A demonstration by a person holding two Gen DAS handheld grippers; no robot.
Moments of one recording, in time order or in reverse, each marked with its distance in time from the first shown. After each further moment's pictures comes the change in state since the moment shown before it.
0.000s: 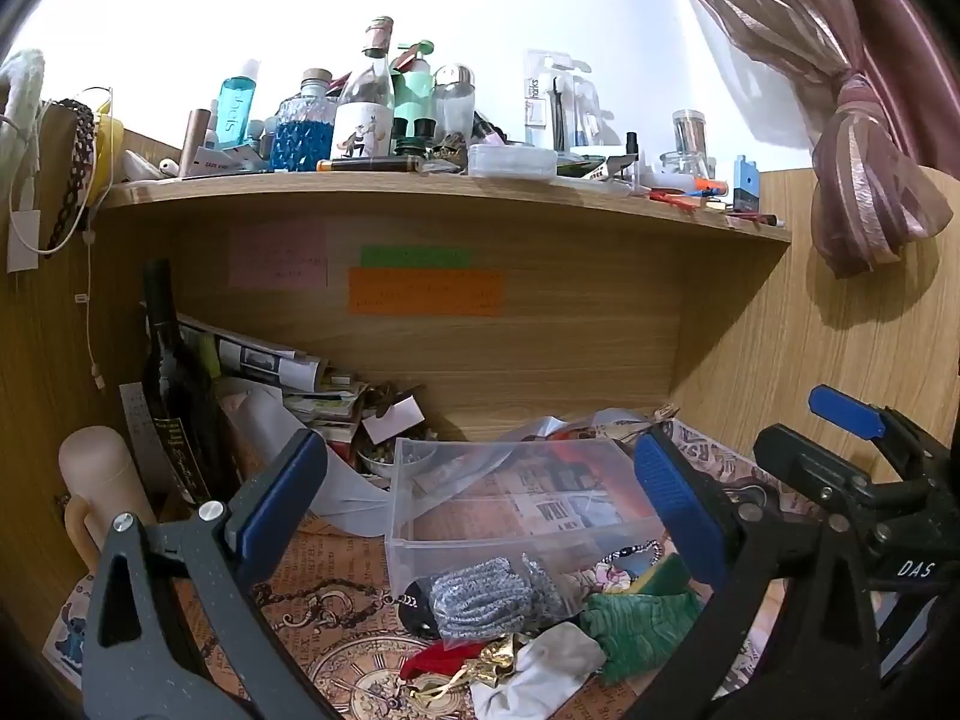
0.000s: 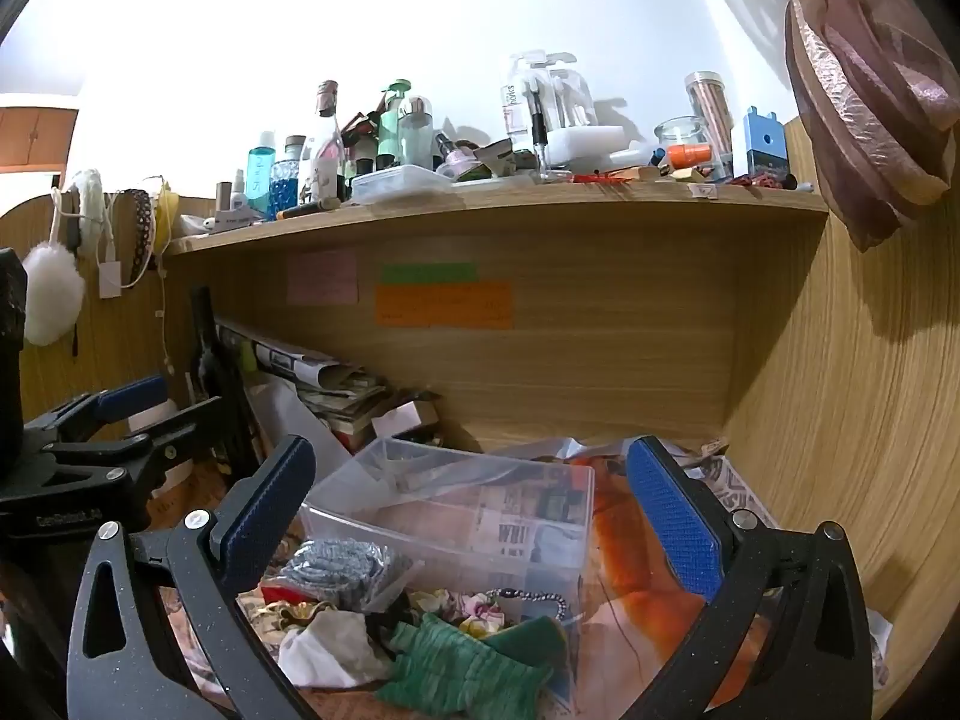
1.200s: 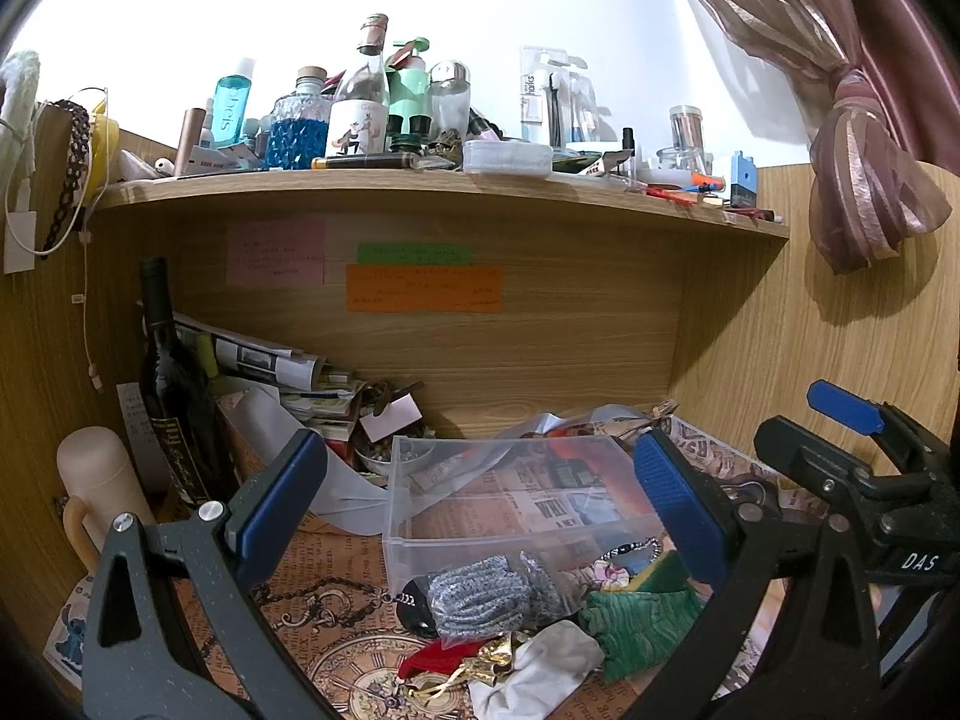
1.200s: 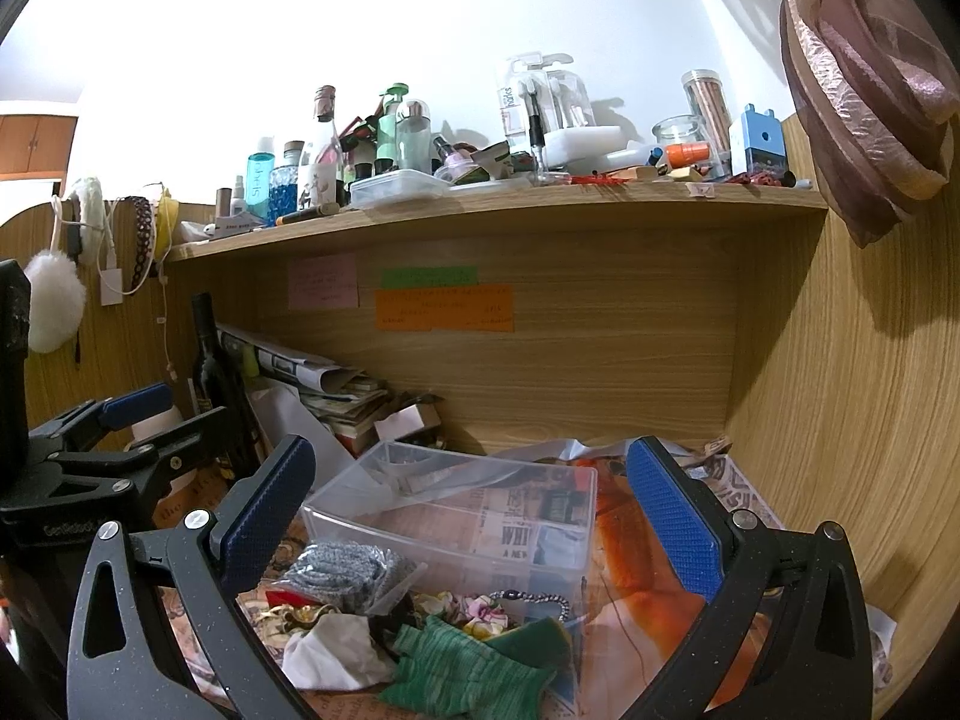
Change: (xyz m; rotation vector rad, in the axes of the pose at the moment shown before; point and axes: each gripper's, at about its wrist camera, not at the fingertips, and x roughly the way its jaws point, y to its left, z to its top) left arm 0.000 -0.004 -0.002 -0.010 0.005 0.001; right arm -0.001 -0.001 -0.001 0.008 -0.006 0.004
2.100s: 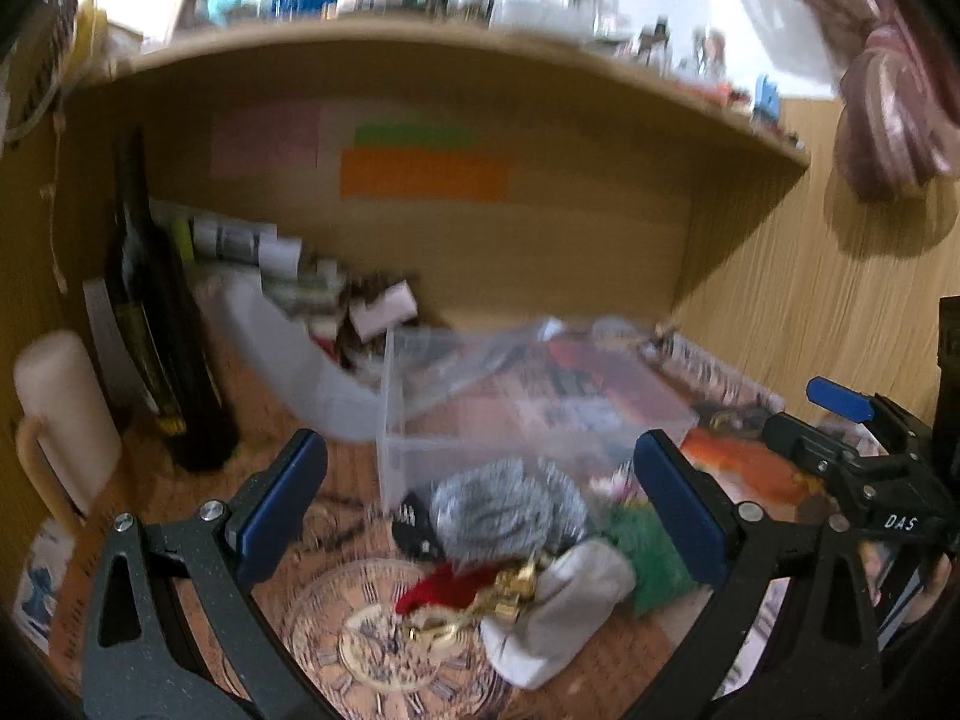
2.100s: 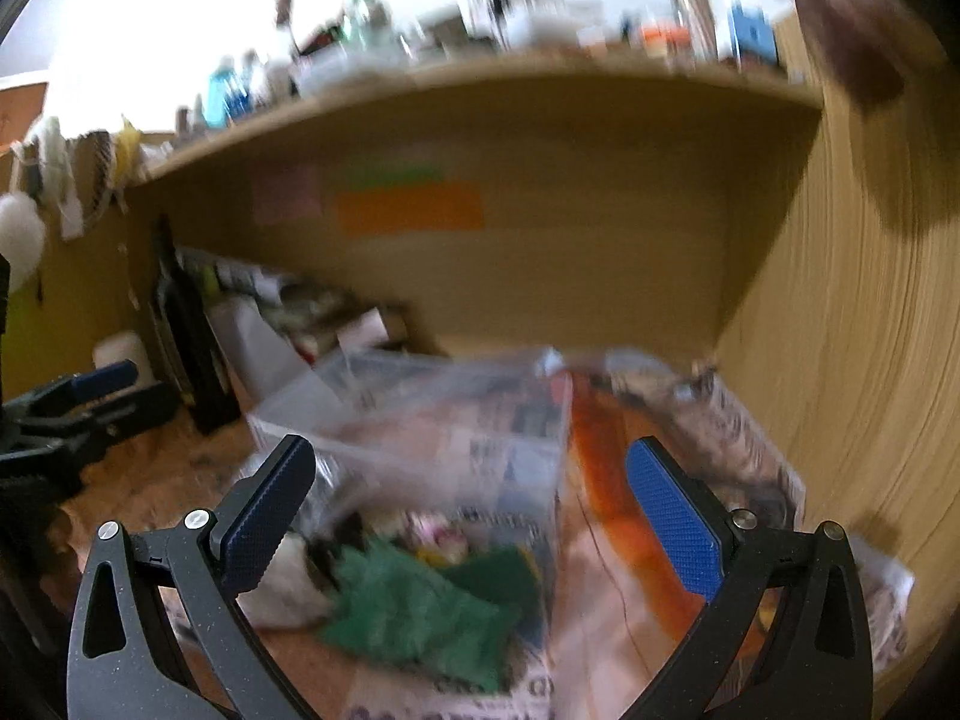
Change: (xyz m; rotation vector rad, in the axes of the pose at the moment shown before) left arm 0.039 0.019 -0.047 -0.045 0.190 -0.050; right arm 0.036 -0.029 -0.051 0.032 0.232 -0.051
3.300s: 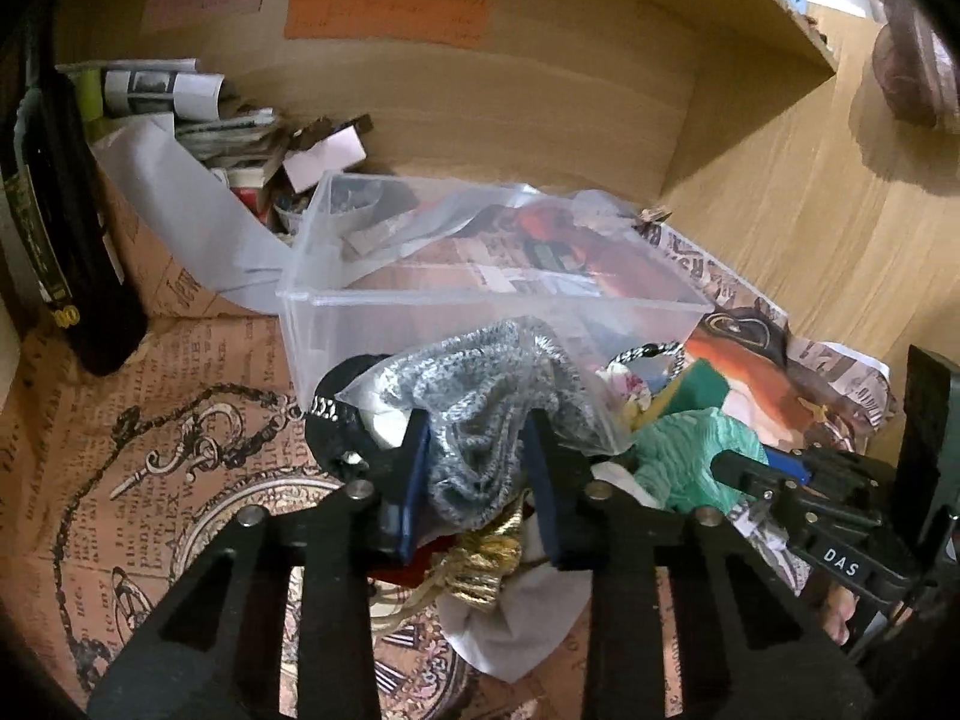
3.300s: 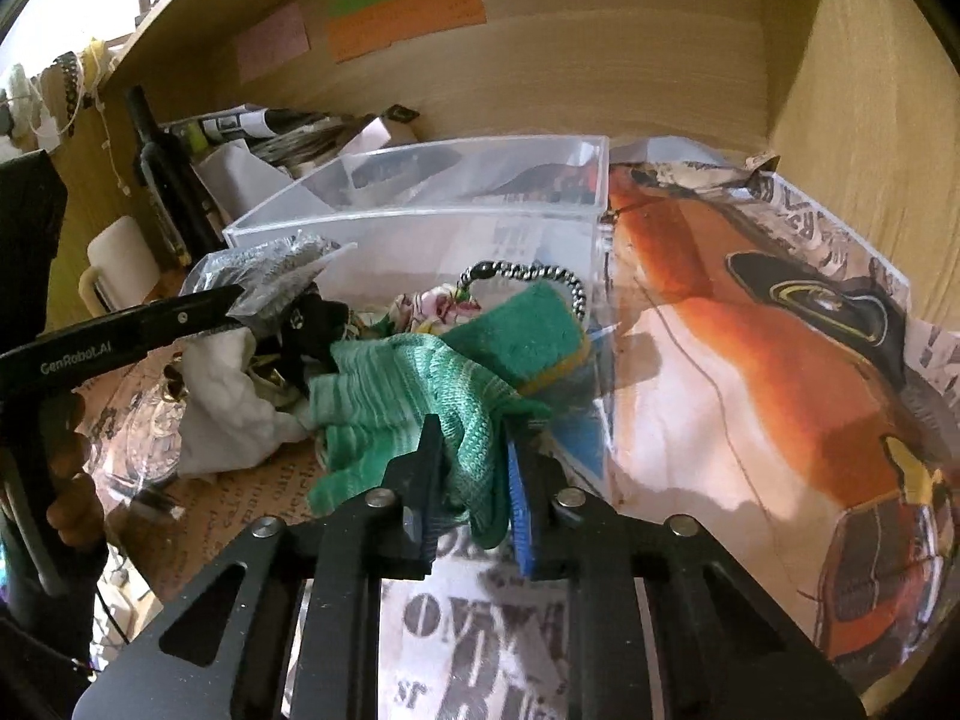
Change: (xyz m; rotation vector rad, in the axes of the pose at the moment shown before) left arm 0.068 -0.003 -0.039 0.000 0.304 -0.078; right arm 0.038 -0.009 -0.067 0.093 0.269 0.122
